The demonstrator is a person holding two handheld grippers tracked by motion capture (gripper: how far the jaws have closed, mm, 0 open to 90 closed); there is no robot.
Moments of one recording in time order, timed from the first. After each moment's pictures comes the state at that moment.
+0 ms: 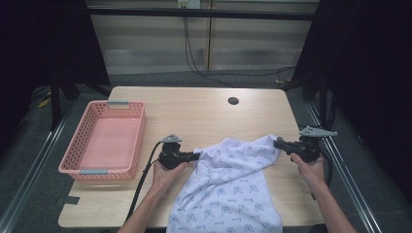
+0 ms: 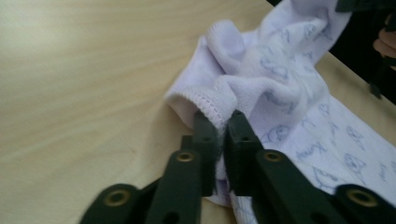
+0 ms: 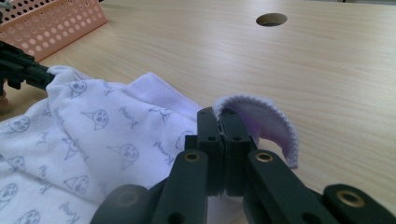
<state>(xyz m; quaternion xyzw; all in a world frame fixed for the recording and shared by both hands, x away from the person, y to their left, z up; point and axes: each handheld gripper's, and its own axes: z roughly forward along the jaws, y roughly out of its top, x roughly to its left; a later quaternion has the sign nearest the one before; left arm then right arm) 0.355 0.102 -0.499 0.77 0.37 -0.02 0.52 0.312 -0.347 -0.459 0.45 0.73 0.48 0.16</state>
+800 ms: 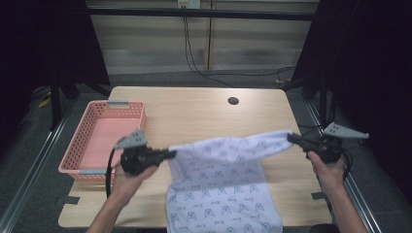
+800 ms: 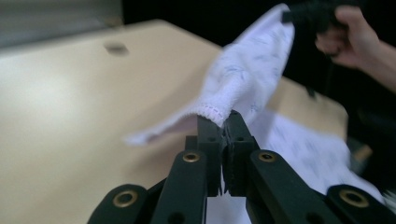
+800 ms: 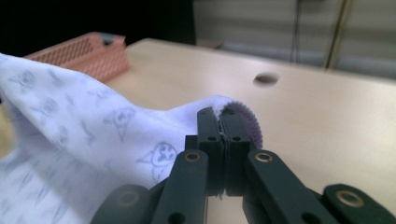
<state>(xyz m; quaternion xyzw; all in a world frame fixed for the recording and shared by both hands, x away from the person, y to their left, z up) 0.272 0.168 -0.416 0.80 0.27 0.01 0.53 0.271 -0.360 -0.409 0.42 0.71 0.53 0.19</state>
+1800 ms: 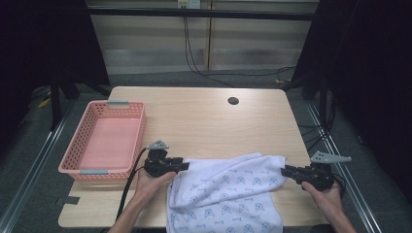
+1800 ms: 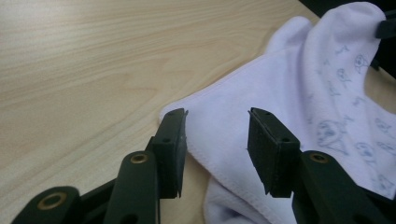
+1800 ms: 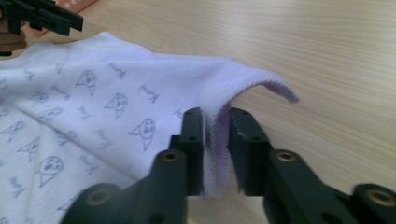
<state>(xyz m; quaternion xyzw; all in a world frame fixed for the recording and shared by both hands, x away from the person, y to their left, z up) 0.332 0.134 -0.497 0.80 0.37 -0.03 0.47 0.233 -0.357 -0.468 0.45 0.76 0.46 0.12</state>
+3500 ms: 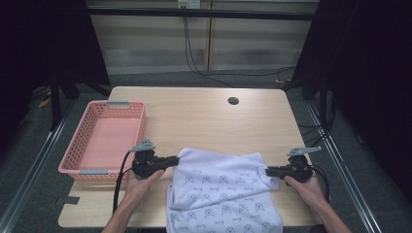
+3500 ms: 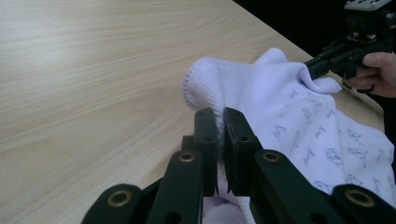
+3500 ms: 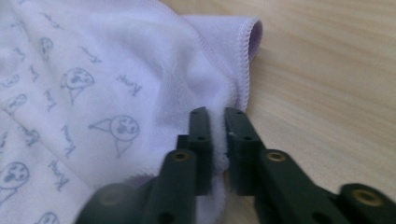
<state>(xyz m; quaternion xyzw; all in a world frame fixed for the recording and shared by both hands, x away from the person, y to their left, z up) 0.318 0.165 -0.474 0.78 0.35 0.00 0.52 0.277 -0.328 -0.499 0.46 0.79 0.41 0.03</state>
